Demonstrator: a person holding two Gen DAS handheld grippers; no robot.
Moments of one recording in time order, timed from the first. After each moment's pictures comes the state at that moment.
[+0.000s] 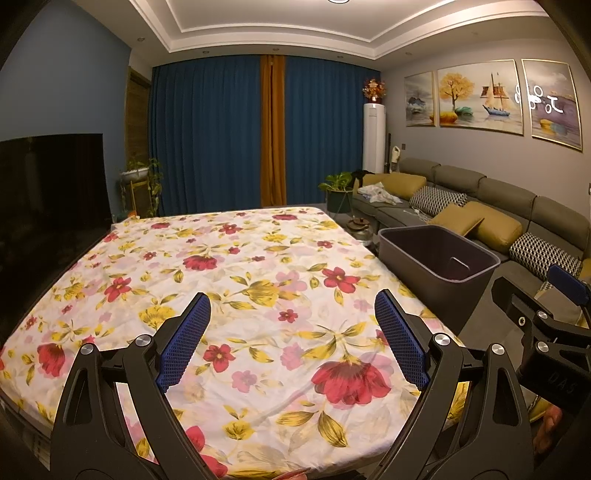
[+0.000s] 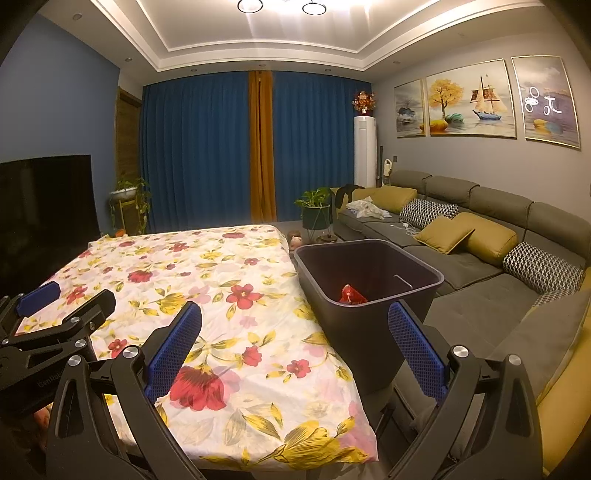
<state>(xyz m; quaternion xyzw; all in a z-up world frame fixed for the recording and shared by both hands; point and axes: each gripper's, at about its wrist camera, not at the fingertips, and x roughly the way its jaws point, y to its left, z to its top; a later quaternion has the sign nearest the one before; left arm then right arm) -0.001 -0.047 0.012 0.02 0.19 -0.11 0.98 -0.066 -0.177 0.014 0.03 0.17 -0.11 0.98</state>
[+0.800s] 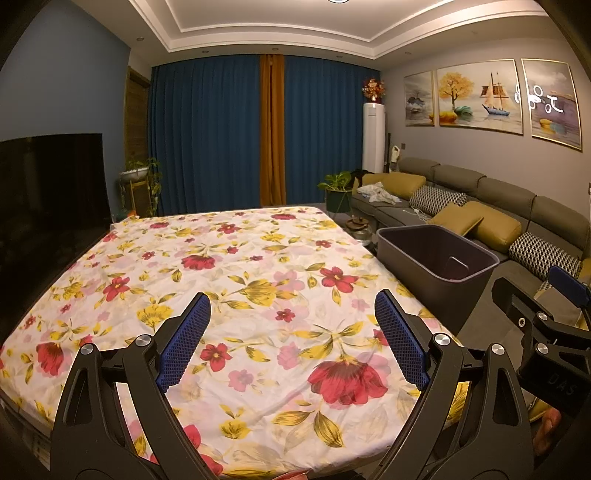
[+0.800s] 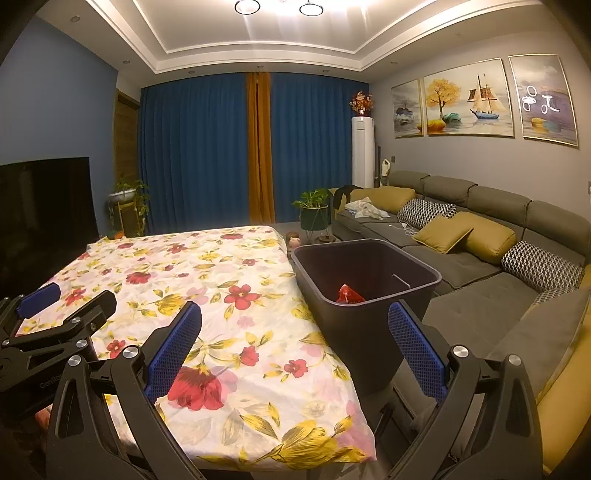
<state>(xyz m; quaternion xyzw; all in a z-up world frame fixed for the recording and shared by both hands) -0.001 -0.052 0.010 0.02 0.19 -0.11 0.98 -0.067 -0.176 0.015 0.03 0.16 -0.11 0.98</state>
